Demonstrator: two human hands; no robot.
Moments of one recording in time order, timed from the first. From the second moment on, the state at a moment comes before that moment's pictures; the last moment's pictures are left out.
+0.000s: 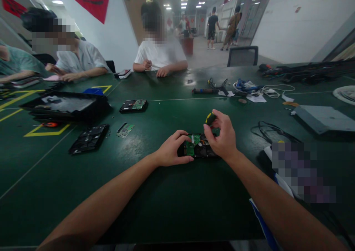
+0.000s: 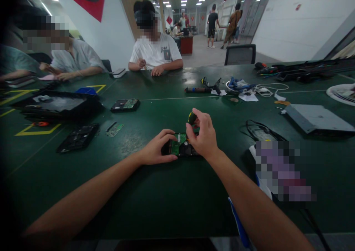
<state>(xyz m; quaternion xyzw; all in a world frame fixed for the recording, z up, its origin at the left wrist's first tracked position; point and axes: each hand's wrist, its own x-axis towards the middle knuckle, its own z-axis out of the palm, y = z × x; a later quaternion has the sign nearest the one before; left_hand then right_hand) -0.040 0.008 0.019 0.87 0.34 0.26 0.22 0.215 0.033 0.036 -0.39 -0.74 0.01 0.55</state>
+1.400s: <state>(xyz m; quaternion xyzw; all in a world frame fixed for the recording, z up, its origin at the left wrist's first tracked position) -0.040 0.009 0.018 0.88 0.34 0.26 0.22 0.218 0.034 0.039 -0.38 -0.76 0.03 0.53</state>
